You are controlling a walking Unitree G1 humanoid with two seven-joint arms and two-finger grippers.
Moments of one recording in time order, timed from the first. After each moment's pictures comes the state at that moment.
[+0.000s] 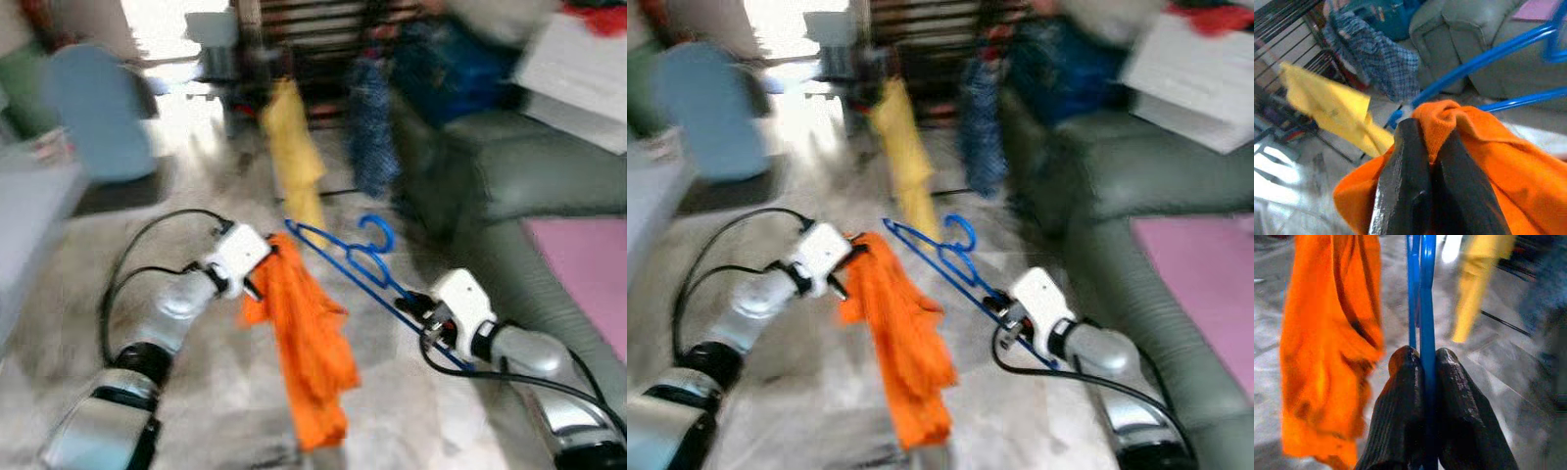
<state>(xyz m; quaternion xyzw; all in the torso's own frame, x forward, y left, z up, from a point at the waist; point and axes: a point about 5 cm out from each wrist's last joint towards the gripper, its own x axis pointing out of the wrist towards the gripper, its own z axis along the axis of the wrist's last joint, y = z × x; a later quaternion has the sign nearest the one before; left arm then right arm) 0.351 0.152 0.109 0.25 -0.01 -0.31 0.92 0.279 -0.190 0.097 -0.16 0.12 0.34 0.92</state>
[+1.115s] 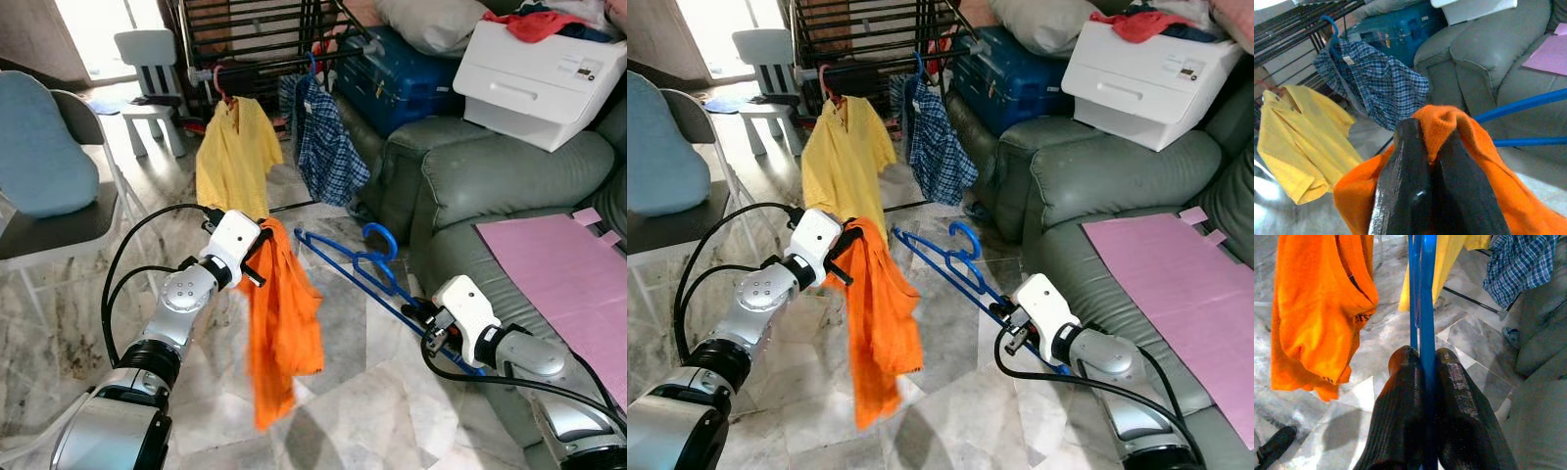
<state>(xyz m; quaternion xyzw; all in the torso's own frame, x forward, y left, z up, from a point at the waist) 0.355 0.149 0.110 0.18 -0.01 -0.26 0.95 0.272 -0.197 0.087 -0.17 0.16 0.33 0.92</state>
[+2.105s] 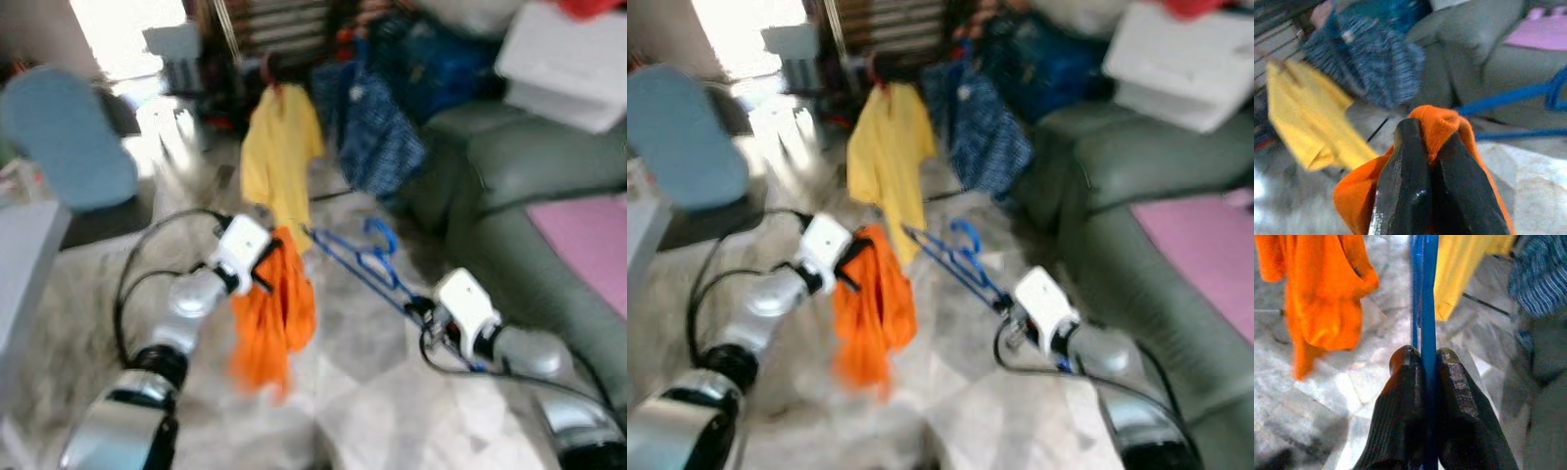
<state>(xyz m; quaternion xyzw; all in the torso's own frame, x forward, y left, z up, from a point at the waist) 0.353 0.130 0.106 0.17 -0.01 -0.31 0.94 0.275 -0.202 0.082 -0.19 0.17 0.30 0.92</state>
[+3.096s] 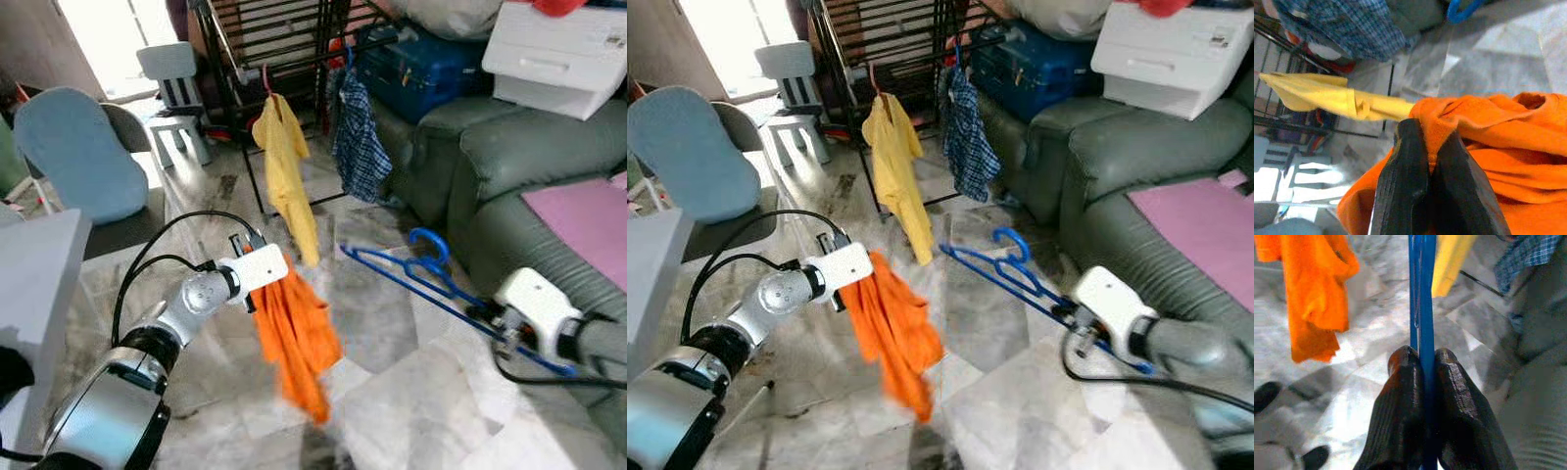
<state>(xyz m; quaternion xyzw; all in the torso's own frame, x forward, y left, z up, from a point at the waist) 0.357 0.143 0.091 0.43 0.08 -0.33 0.83 0.255 -0.269 0.131 -0.27 0.21 0.33 0.88</state>
